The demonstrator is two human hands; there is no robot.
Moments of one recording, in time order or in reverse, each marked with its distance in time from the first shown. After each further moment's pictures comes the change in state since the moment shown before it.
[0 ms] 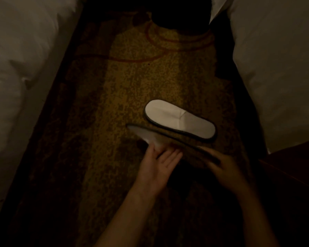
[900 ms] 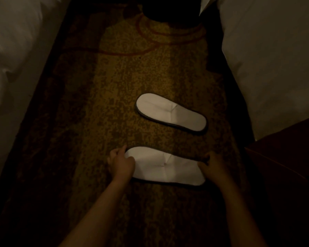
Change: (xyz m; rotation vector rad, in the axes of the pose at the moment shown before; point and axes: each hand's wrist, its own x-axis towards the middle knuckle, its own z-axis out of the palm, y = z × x) left_hand 0.031 0.030 -0.070 1.568 0.626 0.530; right_hand -0.001 0.073 0.008 -0.374 0.044 0.530
